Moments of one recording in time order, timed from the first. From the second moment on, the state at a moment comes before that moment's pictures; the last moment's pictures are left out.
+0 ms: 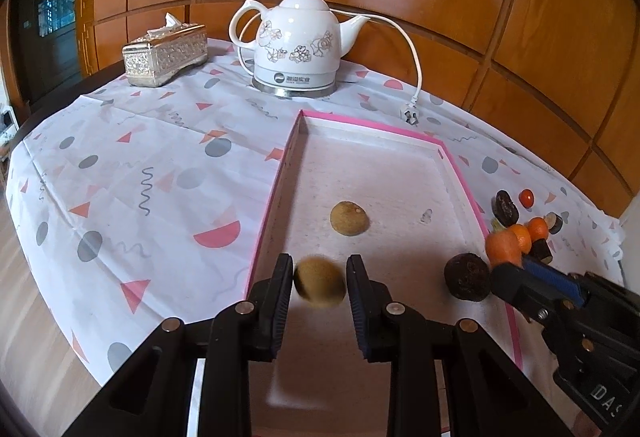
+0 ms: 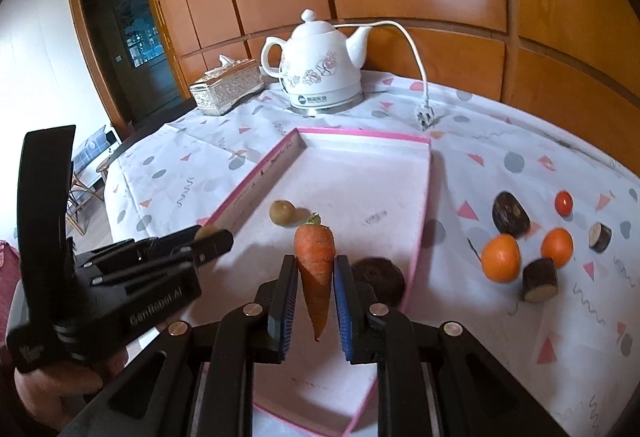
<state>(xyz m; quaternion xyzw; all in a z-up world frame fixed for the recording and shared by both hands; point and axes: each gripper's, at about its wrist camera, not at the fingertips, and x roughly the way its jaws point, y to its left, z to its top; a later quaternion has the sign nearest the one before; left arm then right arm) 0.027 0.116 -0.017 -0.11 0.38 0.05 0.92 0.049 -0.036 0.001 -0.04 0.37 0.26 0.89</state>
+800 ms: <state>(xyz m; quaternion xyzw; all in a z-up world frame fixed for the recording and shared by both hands) 0.019 0.116 -0.011 -0.12 0.37 0.06 0.92 0.050 -0.026 -0.001 -0.04 0.37 0.23 0.90</state>
